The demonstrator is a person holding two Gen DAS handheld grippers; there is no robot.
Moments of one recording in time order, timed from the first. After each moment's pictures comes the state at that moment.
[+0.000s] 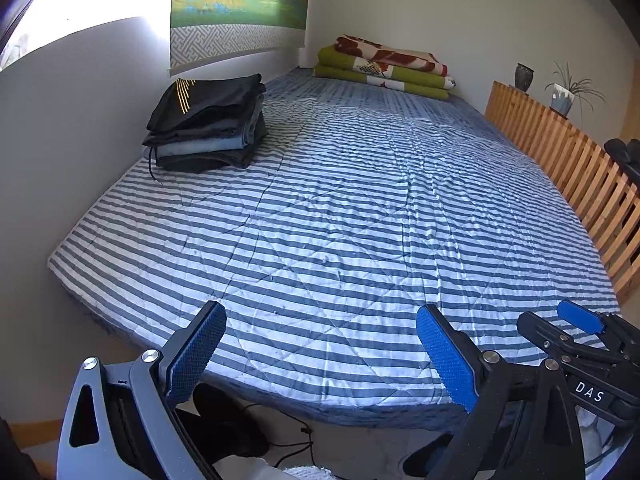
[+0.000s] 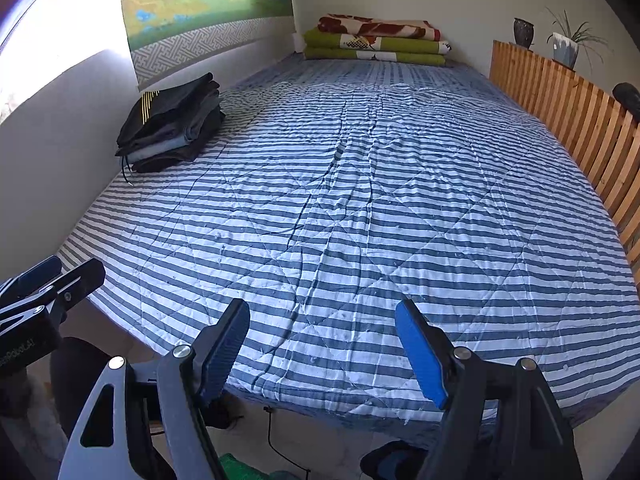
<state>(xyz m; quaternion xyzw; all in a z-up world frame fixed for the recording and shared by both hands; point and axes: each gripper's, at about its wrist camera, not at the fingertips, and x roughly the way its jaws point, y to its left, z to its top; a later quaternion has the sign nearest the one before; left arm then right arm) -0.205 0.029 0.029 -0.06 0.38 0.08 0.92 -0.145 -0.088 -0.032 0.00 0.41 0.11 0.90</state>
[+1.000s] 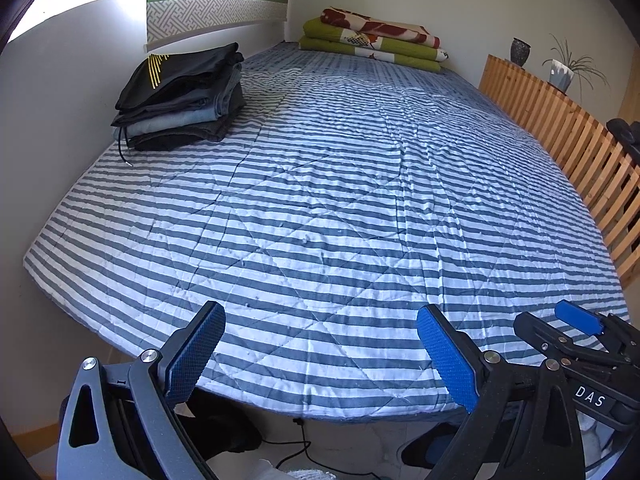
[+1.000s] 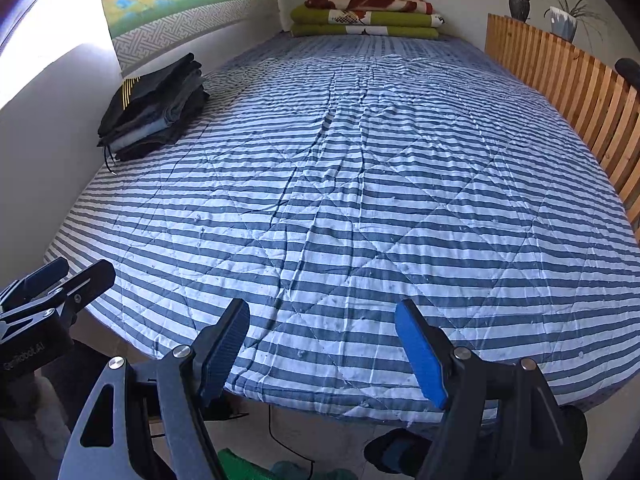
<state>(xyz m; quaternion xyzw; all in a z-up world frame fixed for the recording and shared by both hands) -0.160 0.016 -0.014 -0.06 0.42 0.05 0.90 -0.123 -0.095 -0.064 0.02 0.45 0.10 0.89</state>
